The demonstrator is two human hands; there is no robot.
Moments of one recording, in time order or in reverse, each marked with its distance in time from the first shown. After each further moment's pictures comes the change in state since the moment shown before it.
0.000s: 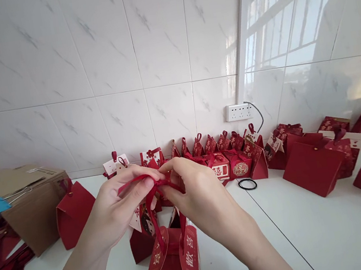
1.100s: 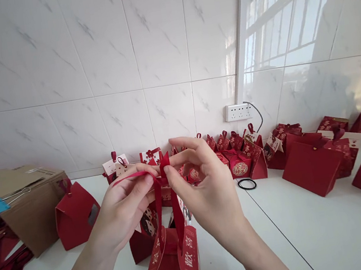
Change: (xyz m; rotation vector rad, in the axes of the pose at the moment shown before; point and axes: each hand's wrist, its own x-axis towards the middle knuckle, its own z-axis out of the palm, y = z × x) left_hand 0.000 -0.013 0.009 -0.251 0.000 -0.069; right_hand -0.002 0.001 0.007 0.412 0.374 -0.052
